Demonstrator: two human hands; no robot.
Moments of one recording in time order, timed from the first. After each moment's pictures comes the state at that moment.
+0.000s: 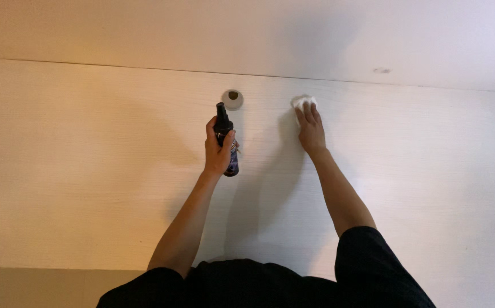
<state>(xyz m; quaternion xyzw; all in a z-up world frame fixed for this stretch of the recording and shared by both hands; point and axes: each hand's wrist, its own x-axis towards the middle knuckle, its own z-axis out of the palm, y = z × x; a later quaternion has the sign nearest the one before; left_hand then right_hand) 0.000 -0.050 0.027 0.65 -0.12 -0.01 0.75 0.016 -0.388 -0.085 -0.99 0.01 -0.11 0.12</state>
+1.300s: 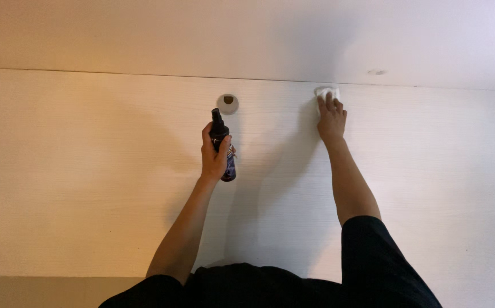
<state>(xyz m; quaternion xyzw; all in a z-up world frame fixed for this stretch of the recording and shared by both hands) -0.003 -0.054 0.026 0.64 -0.14 -0.01 0.76 0.033 -0.460 -0.068 -0.99 0.11 -0.12 0.04</state>
